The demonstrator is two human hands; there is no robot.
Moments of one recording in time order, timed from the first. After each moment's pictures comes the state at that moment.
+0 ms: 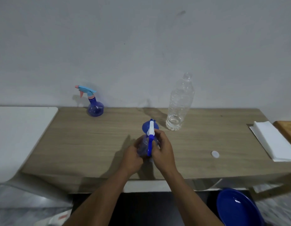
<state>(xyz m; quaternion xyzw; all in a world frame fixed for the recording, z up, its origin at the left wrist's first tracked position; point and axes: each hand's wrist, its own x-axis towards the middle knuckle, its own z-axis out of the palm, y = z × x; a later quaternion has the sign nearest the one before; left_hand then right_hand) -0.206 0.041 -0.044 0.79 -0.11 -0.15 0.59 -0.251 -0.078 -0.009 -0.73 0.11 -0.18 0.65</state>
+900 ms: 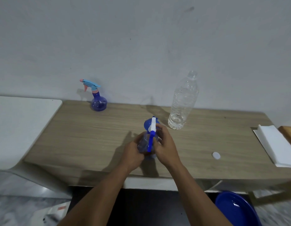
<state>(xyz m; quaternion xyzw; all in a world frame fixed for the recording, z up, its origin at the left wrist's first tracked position) -0.207 0.038 -0.047 0.76 -0.10 -0.16 0.63 -0.246 -0.096 -0.007 -0.76 0.07 -0.11 0.64</state>
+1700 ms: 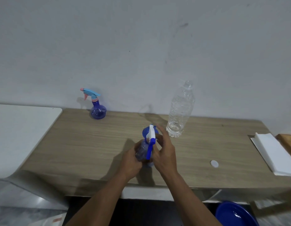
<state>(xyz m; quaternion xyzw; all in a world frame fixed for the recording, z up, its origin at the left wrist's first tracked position) -0.213 0.036 -0.040 0.75 -0.07 -0.16 0.64 -0.253 -0.091 0.007 -0.77 0.09 -0.20 0.60</state>
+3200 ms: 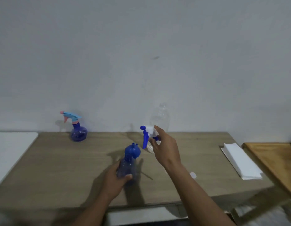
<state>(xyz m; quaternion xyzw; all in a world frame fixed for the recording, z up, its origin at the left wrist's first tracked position) -0.206 0.040 -0.048 0.75 -0.06 -0.15 0.65 -0.249 -0.152 0.102 -0.90 0.15 -0.18 0.37</state>
